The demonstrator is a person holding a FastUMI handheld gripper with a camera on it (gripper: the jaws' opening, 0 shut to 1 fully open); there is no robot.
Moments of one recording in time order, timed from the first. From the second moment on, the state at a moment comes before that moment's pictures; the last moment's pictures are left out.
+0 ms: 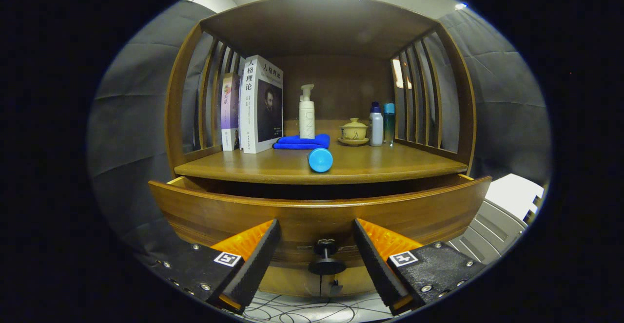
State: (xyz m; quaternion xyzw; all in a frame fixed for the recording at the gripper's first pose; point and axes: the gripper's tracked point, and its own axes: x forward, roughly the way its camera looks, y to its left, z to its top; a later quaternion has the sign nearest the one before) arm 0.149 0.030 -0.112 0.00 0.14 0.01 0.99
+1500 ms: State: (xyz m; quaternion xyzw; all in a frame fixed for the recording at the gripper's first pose) arm 0.131 -0.016 -0.002 -0.02 0.06 -0.06 1.00
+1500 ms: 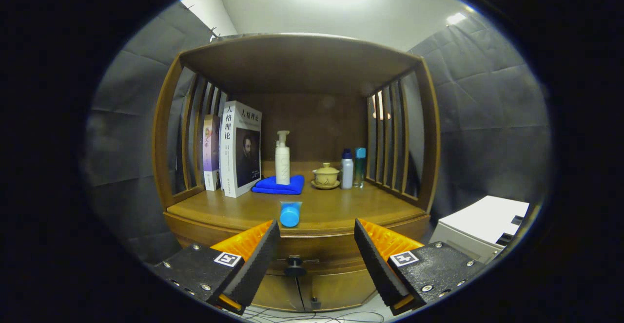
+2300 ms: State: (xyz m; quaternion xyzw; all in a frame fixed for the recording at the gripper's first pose) arm 0.081 0.004 0.037 -0.02 0.04 -0.04 1.00
